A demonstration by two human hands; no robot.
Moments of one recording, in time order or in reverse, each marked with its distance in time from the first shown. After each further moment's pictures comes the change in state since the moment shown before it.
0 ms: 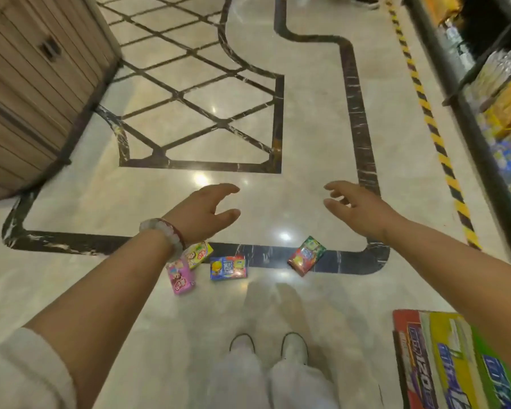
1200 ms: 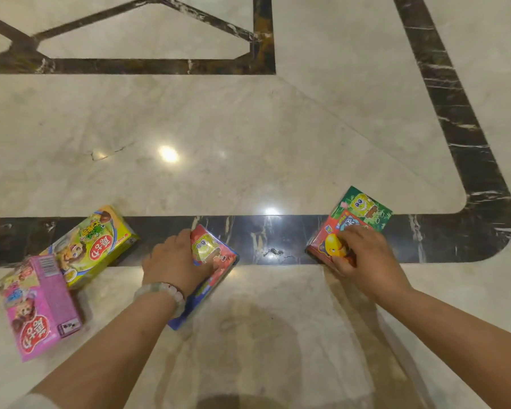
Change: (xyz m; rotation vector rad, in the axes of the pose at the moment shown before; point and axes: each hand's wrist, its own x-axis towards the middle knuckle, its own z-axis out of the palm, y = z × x) left_hand 0.252 -0.350 0.476 0.277 0.022 -0.391; right_hand 0.227 0.383 0.426 -0.335 0.183 0.024
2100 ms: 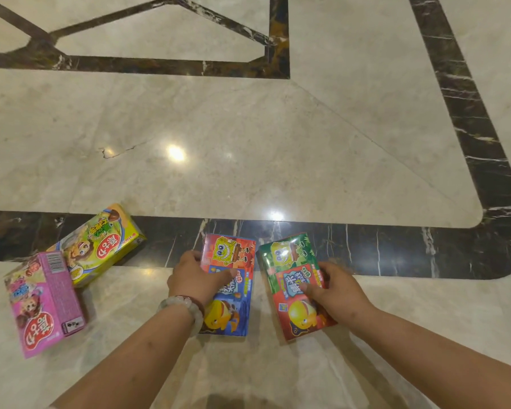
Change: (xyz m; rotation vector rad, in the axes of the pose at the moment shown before) left_hand -0.008 0.010 0.034 -0.867 -0.085 -0.361; right_hand -0.006 -0.059 0.023 0.588 -0.342 0.390
